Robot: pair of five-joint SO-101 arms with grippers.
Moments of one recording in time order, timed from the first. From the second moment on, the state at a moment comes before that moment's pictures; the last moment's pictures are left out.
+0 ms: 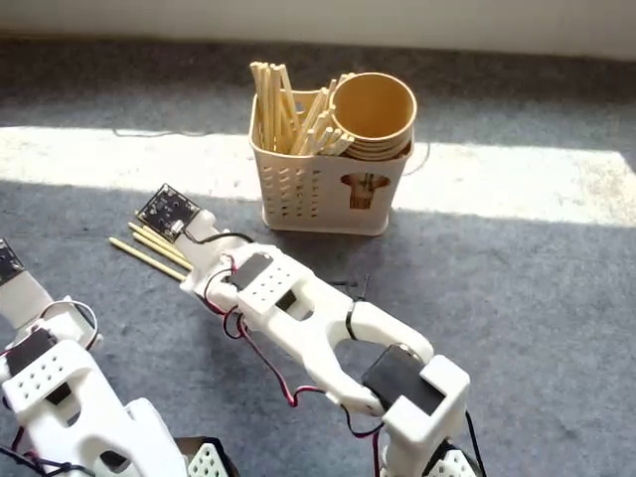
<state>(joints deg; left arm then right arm) -49.1 -47.5 71.3 45.1 2.9 -54.0 12.7 17.6 28.3 10.6</state>
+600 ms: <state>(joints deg) -49.1 -47.5 71.3 45.1 2.9 -54.0 20.0 14.5 28.3 8.1</state>
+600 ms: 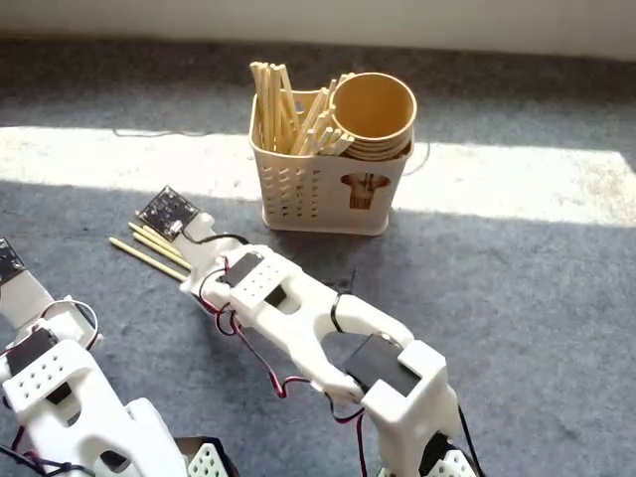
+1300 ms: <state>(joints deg) -49.1 -47.5 71.3 45.1 2.9 -53.5 20.7 13.1 36.4 15.8</state>
